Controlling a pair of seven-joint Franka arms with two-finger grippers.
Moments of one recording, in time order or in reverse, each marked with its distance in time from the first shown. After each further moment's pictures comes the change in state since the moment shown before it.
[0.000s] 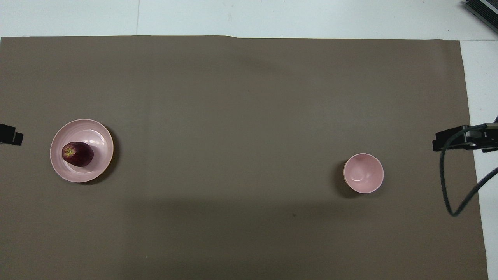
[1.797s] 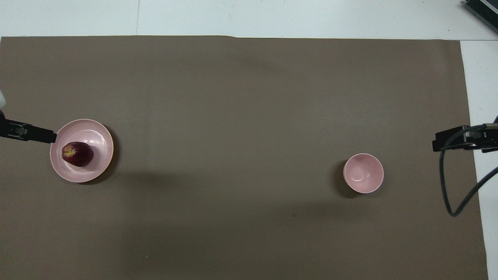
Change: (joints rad) left arm 0.049 -0.007 0.019 -0.415 -0.010 0.443 0.166; right arm 0.000 0.000 0.000 -0.002 0.000 0.000 0.000
